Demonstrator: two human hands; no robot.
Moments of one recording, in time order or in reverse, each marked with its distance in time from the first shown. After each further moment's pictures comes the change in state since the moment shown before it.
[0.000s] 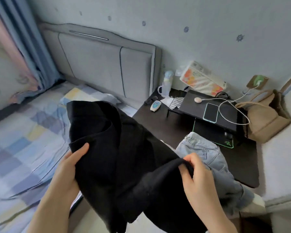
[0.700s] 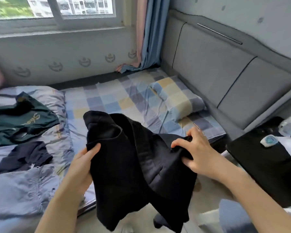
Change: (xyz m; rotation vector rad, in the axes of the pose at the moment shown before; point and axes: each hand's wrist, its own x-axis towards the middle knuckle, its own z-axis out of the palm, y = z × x) left_hand -0.021 0.082 -0.363 -0.173 0.451 0.071; right_hand 0.054 -0.231 0.326 -0.504 -0.872 -0.884
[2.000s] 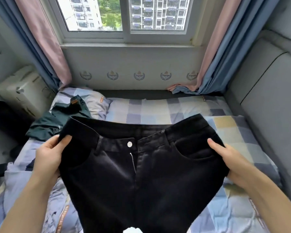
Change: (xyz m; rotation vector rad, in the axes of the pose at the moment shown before) left_hand 0.234 0.157 -0.047 0.004 0.748 0.450; right_hand 0.407 0.134 -0.044 1.398 -0.380 0.350
